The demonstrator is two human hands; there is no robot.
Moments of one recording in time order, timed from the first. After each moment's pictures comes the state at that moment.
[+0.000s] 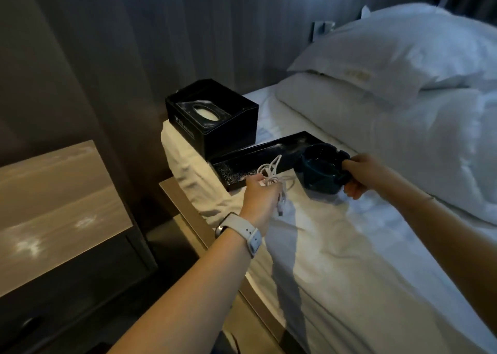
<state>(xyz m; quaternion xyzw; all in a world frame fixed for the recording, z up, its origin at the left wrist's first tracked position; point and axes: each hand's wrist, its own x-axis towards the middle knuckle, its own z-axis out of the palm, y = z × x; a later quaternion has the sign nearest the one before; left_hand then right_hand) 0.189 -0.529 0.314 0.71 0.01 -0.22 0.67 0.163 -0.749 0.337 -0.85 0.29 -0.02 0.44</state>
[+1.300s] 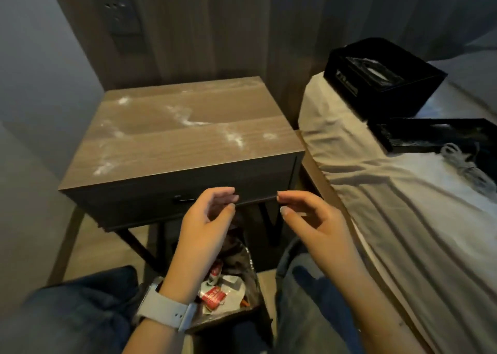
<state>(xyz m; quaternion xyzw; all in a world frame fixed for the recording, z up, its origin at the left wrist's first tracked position) 0.024 -0.161 0.279 0.76 0.11 0.07 0.64 0.037 -0.348 0.286 -0.80 -0.10 0.01 0.59</state>
